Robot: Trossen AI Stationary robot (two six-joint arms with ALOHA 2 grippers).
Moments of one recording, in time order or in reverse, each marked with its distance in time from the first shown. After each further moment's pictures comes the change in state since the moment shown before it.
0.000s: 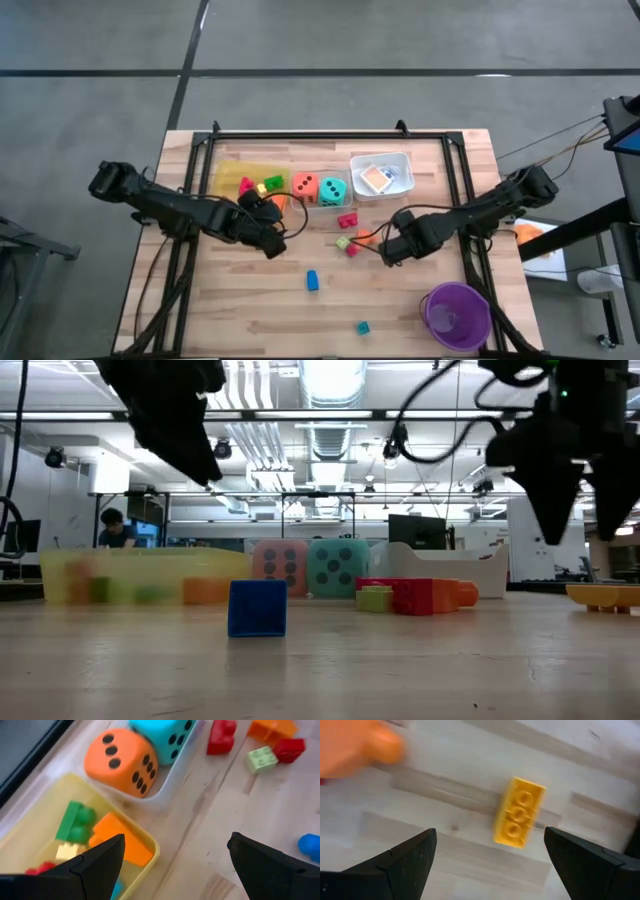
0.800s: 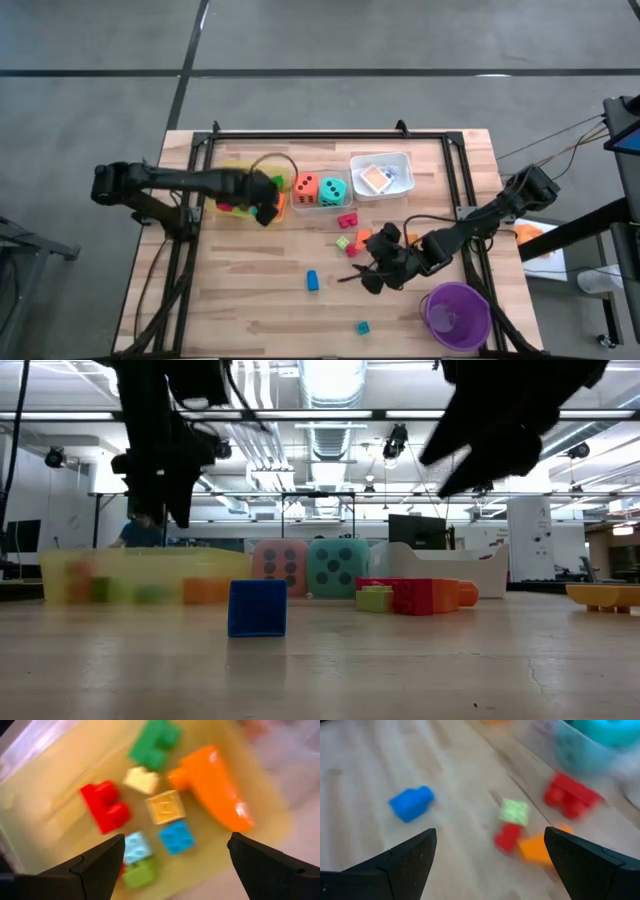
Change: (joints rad) left arm 0.370 0.012 -0.007 -0.286 0.227 -0.111; right arm 0.141 0.001 -0.087 0.803 0.445 -0.742
